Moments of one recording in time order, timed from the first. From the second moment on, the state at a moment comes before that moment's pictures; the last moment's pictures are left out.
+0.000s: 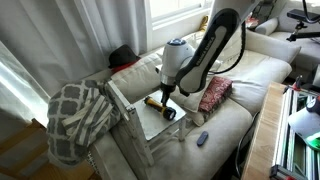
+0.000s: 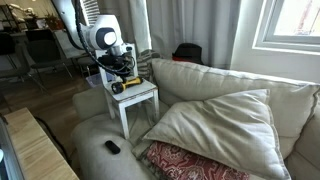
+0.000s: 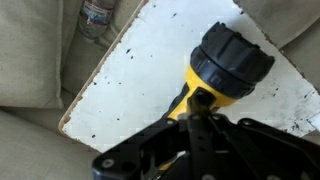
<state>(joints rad) 0.21 0.65 0.10 -2.14 -0.06 2.95 -0.09</state>
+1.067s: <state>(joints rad) 0.22 0.64 0.07 -2.14 -0.06 2.95 -0.07</state>
